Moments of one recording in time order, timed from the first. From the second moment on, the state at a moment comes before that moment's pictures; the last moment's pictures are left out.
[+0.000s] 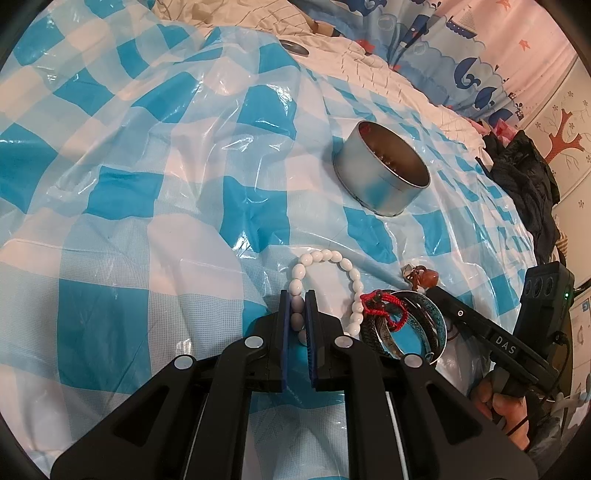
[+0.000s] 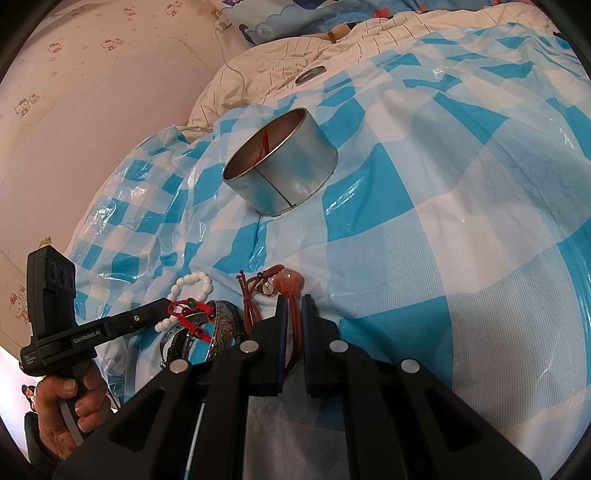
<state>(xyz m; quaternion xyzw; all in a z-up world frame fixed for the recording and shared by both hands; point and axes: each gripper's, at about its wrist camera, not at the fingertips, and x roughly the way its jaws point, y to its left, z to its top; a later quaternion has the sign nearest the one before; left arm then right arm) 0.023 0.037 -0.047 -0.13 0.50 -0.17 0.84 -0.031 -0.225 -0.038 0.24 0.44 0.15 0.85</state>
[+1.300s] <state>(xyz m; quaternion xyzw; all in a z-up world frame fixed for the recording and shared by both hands) 0.025 0.038 -0.038 -0.13 0.49 -0.19 0.84 -0.031 -0.225 -0.039 0.24 0.44 0.15 0.85</state>
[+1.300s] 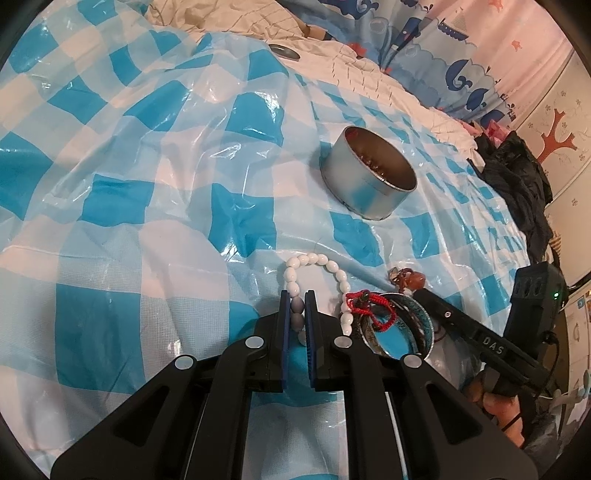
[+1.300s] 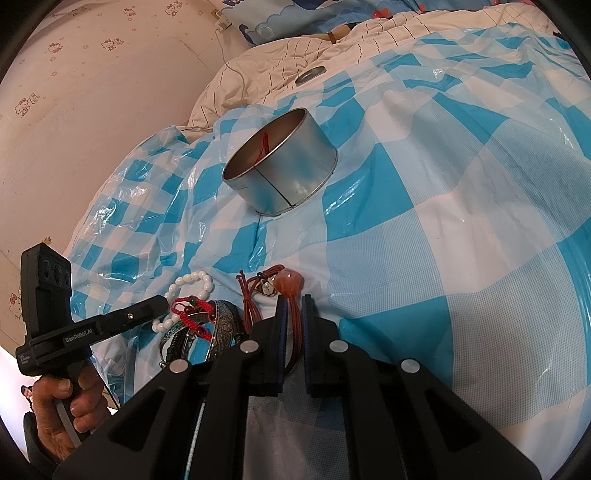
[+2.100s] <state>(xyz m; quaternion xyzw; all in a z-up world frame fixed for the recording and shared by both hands) 0.023 0.060 -0.017 -0.20 0.45 -0.21 0.85 -0.032 -0.233 -0.030 0.28 0.42 0.16 0.84</state>
